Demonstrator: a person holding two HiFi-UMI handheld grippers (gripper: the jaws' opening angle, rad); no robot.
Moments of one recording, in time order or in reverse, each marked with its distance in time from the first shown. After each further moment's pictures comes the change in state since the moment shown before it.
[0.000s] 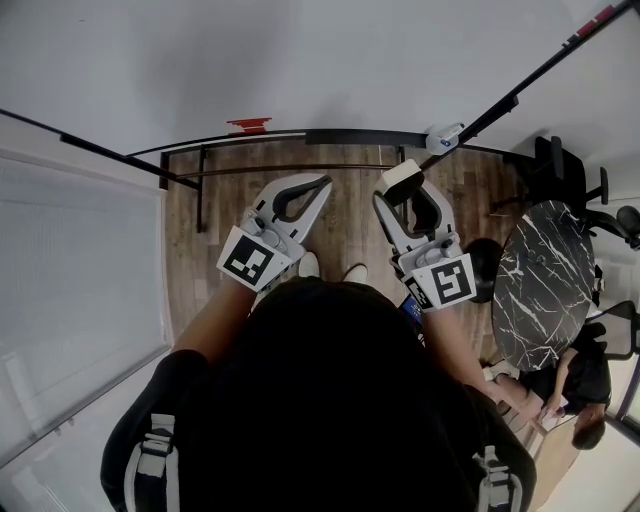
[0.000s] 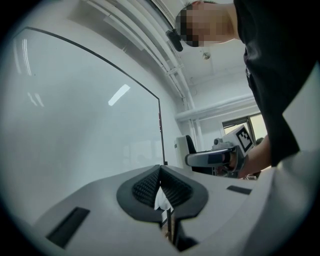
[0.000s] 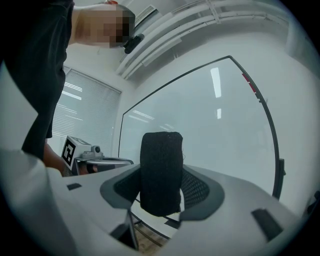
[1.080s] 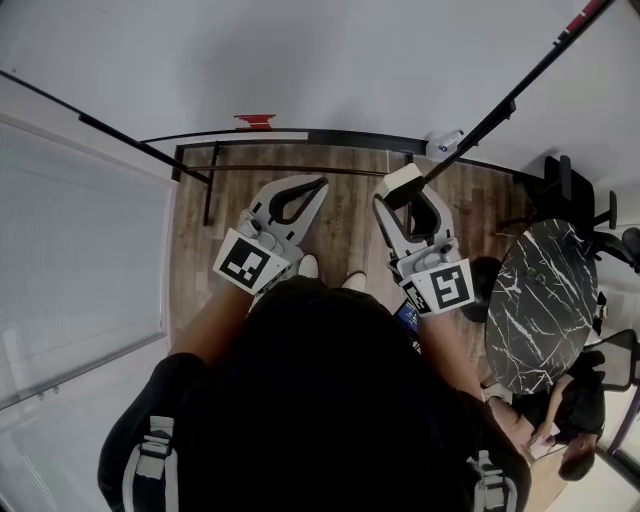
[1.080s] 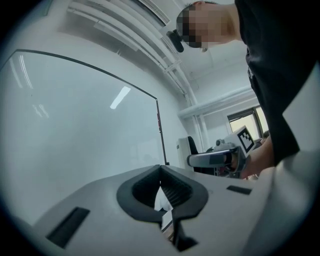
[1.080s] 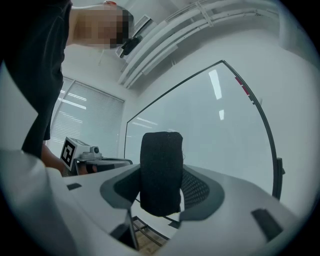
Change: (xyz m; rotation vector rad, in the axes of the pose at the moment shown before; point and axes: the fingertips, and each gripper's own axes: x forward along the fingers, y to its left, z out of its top) left arm 0.009 -0.043 0.019 0.051 0.018 0.096; right arm -0.043 -0.015 0.010 0.037 -0.059 0.066
